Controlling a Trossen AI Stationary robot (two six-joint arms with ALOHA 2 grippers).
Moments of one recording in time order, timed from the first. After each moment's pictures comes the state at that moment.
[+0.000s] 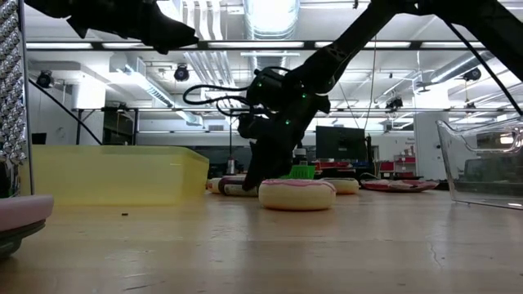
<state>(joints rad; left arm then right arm) 0.61 0.88 0.71 -0.02 0.47 0.31 -0.29 2.15 1.41 -0.29 -0.28 0.00</state>
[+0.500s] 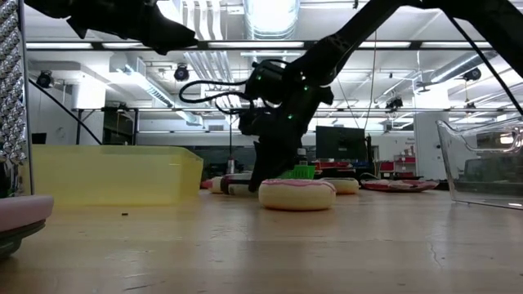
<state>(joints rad) 0.62 0.88 0.71 -0.02 0.46 0.32 -0.25 2.10 1.40 -0.36 -0.23 0.02</state>
